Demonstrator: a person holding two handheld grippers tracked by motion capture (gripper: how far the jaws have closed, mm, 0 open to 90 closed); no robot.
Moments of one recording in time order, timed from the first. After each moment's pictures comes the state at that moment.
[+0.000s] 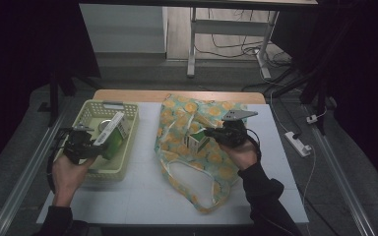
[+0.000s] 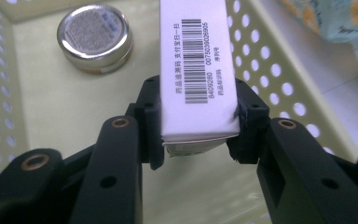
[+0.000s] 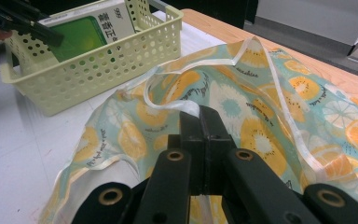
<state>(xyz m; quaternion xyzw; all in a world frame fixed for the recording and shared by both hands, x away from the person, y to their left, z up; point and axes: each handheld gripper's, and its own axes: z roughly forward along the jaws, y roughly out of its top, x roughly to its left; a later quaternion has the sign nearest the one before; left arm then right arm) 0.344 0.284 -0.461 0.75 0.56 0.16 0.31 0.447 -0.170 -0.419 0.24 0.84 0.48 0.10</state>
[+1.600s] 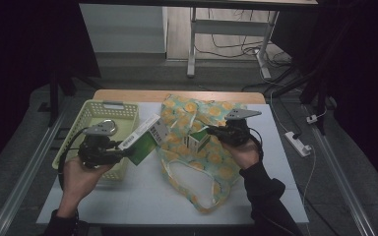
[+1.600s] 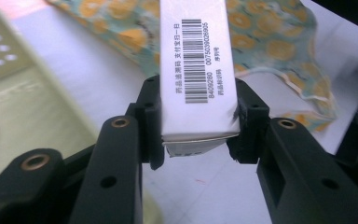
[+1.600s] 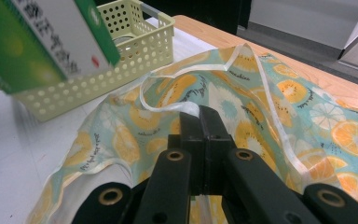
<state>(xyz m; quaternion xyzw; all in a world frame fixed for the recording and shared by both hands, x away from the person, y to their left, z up) 0.315 0.210 -0.405 0.82 0.40 0.09 0.41 0.449 -0.176 -0.416 0.25 0.83 0.49 0.11</state>
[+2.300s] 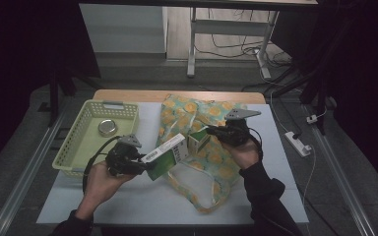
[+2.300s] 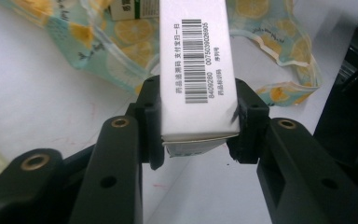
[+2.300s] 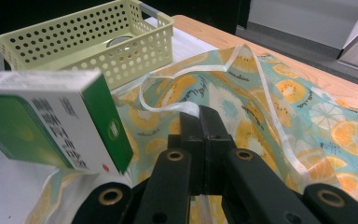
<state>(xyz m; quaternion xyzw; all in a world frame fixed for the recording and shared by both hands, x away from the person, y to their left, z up) 0.328 0.156 -0.434 0.86 0.36 0.03 0.36 0.449 -0.175 -0.416 0.25 0.83 0.49 0.11</state>
